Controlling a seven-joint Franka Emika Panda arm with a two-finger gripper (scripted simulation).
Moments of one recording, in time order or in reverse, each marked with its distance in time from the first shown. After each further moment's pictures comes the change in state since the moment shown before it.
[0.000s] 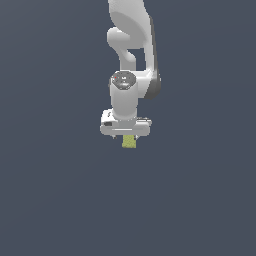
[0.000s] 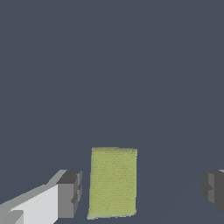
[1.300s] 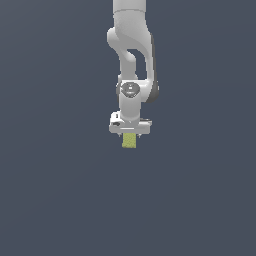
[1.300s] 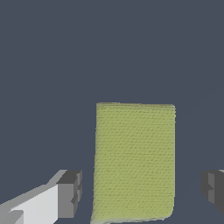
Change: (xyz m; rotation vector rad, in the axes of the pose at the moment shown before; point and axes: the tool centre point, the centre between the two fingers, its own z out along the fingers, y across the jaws) arm -0.065 -0.019 0.074 0.002 -0.003 0.008
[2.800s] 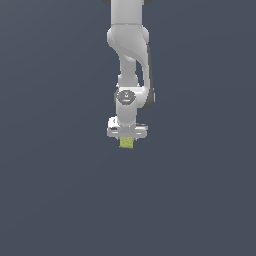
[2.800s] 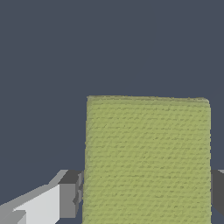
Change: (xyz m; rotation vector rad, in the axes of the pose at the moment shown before) arm 0.002 0.015 0.033 0.000 -0.002 -0.001
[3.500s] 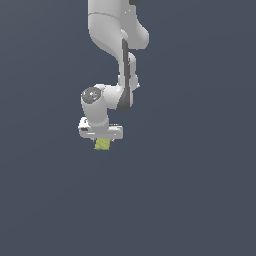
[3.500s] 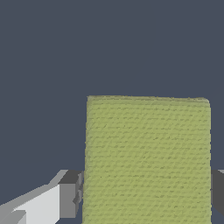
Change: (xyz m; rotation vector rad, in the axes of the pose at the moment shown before) arm 0.032 0.119 -0.031 0.000 0.001 0.003
